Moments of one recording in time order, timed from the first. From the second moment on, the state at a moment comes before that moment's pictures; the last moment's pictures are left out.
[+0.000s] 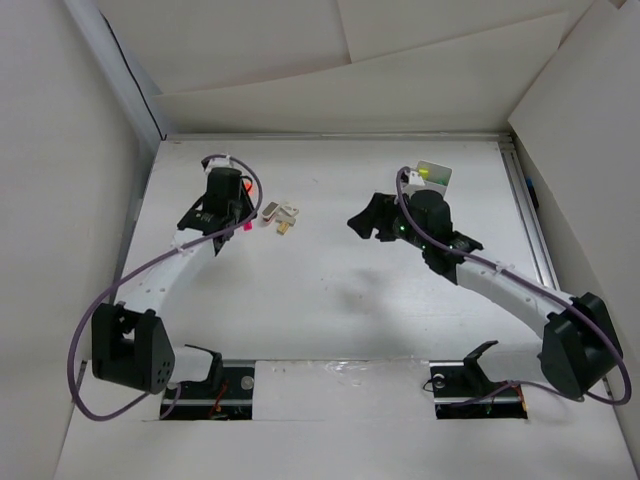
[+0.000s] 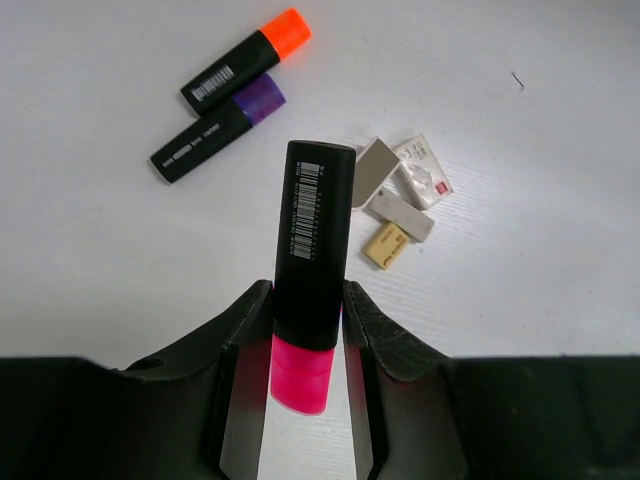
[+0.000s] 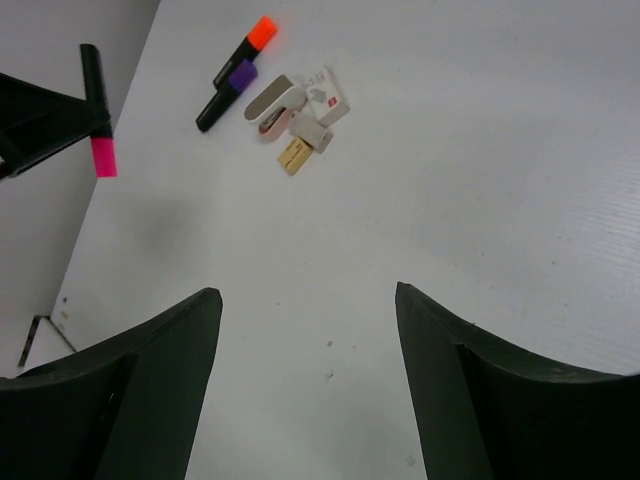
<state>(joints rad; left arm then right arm) -0.26 1.34 1.06 -0.39 -0.26 -0.47 0.56 1.29 0.84 0.11 -0.11 0.59</state>
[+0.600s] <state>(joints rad) -0.68 1.29 0.73 0.10 -0.27 -0.58 0.56 1.38 0.89 0.19 -0.34 0.63</state>
